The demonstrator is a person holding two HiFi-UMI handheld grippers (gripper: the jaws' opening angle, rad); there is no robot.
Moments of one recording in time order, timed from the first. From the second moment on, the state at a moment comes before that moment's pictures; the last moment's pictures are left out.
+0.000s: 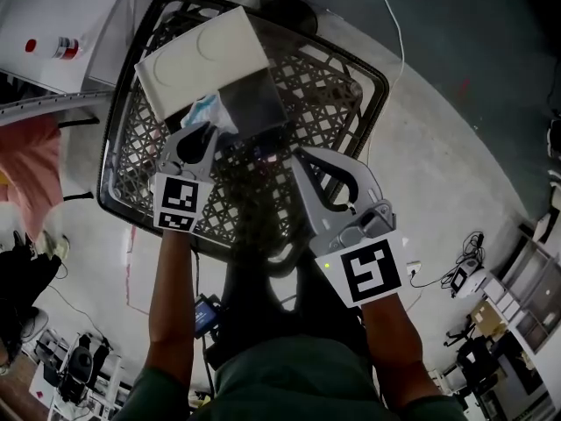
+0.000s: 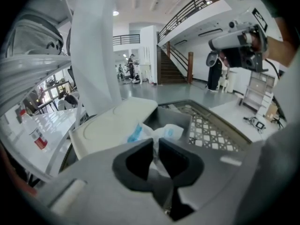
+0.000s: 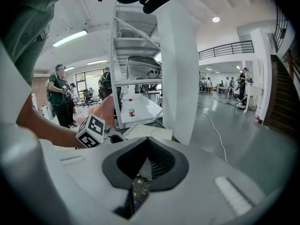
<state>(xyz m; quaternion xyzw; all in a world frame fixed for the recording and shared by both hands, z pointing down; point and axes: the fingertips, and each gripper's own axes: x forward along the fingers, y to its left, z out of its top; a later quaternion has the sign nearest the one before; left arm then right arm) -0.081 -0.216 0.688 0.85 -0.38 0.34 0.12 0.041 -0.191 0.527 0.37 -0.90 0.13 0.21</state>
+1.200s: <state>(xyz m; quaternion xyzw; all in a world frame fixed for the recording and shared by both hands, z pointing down) -0.081 -0.173 0.445 0.87 -0.42 0.25 0.04 0.029 -0.150 0.372 0.33 -0.93 0.05 0.15</state>
